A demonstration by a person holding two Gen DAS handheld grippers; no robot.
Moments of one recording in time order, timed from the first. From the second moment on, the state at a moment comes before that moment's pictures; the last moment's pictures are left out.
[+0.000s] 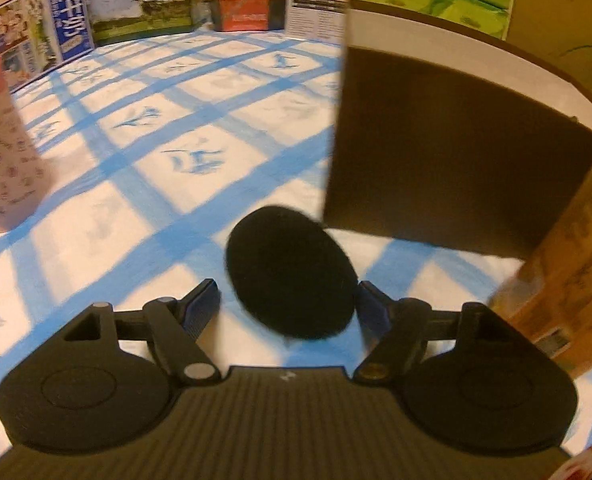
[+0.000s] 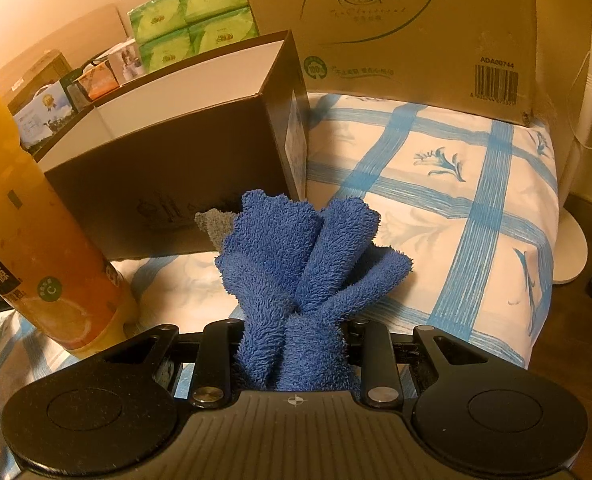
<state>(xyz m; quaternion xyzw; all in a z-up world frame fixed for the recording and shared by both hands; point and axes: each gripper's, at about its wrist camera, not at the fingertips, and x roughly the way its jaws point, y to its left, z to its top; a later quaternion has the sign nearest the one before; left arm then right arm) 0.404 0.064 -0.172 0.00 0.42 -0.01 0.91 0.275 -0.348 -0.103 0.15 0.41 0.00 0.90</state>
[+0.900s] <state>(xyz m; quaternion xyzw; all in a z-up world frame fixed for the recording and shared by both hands) 0.400 0.083 -0.157 0.02 0.42 -0.03 0.91 0.261 -0.347 -0.084 0.13 0.41 0.02 0.90</state>
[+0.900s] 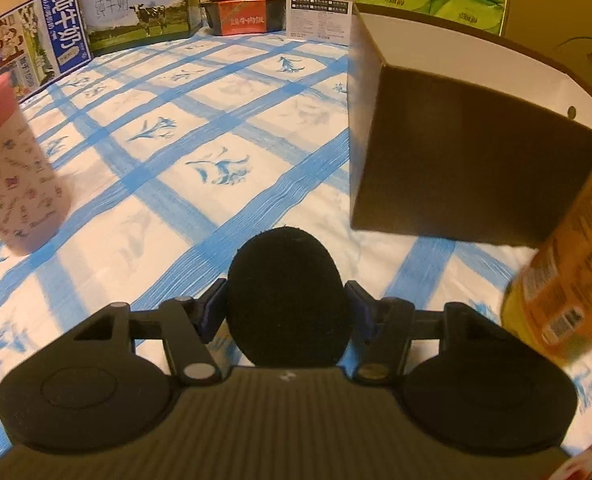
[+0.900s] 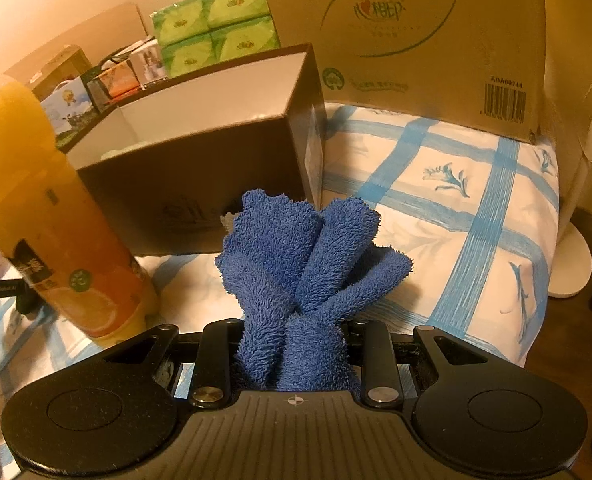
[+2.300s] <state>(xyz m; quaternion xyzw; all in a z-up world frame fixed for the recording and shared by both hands) 0.454 0.021 0.006 0.06 0.30 -0.14 0.94 0.357 -0.359 0.035 0.10 0.29 0.14 0.94</state>
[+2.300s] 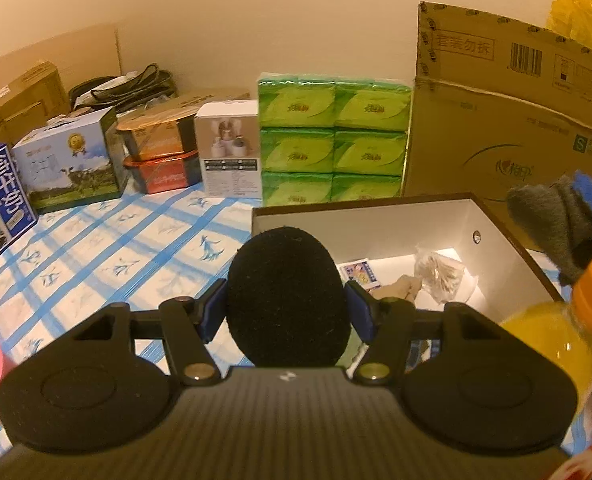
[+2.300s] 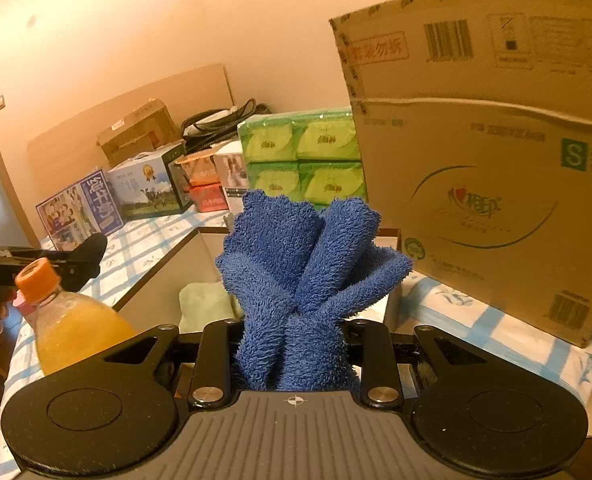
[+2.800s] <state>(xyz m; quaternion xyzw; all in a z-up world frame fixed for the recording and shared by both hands) 0.508 -0.018 -0.012 0.07 0.33 -0.17 0.93 0.418 -0.348 0.009 0.10 0.33 0.16 0.93</state>
